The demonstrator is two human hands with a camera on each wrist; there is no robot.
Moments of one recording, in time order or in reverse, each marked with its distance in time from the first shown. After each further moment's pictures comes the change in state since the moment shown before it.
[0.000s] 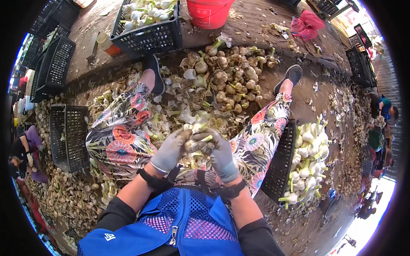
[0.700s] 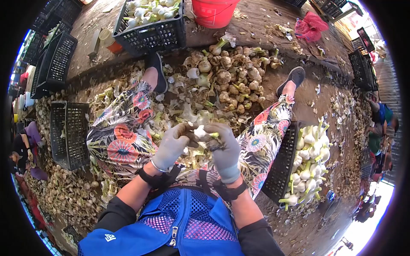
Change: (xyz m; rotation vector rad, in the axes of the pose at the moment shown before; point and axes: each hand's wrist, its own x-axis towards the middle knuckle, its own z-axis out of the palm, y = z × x) left_hand 0.000 0.021 -0.003 0.204 0.038 0.115; right_hand 0.008 -0.023 0.021 -0.438 0.223 -0.401
